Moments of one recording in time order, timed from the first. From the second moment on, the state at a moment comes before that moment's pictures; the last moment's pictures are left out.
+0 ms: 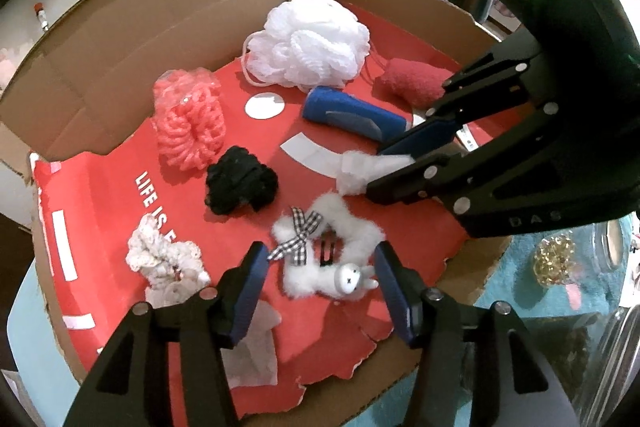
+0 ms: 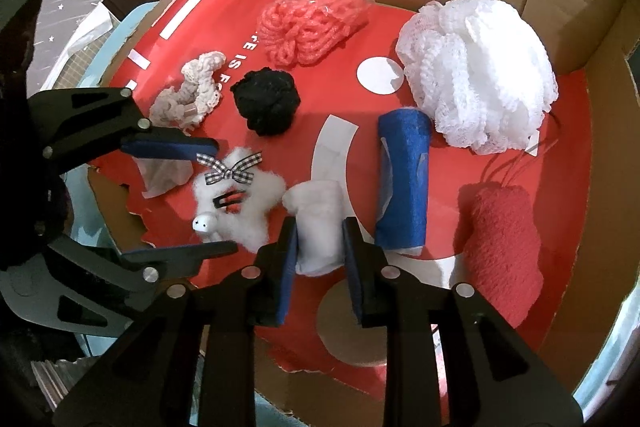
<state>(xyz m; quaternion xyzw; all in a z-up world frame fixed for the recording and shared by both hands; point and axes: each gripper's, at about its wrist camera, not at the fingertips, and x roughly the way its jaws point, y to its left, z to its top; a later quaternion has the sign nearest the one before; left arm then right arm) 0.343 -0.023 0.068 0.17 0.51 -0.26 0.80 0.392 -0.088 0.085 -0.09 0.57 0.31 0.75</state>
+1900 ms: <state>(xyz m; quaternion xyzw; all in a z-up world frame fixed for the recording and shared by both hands) 0.303 0.031 0.077 -0.01 0.54 -0.04 0.84 0.319 -0.133 0.106 -0.02 0.55 0.11 0.83</state>
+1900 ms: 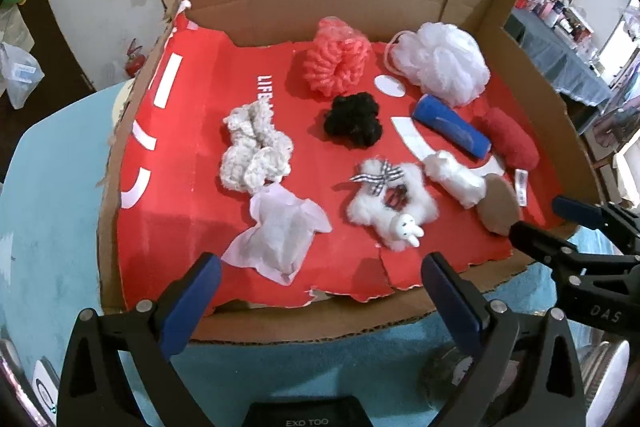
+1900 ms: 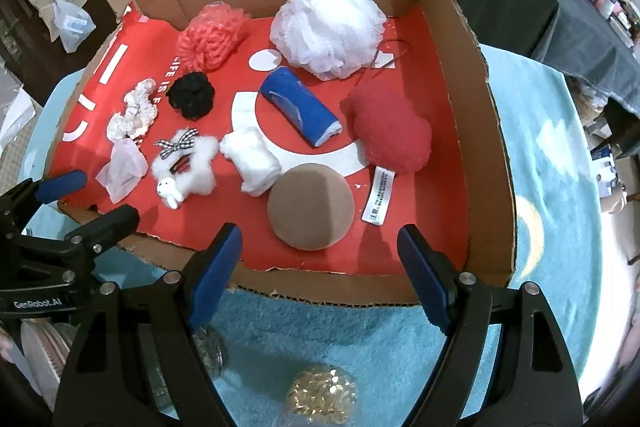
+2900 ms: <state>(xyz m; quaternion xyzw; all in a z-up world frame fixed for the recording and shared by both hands) 0.300 0.032 0.077 -0.01 0.53 -0.04 0.85 0.315 -0.135 0.107 -0.02 0.54 0.11 0.83</state>
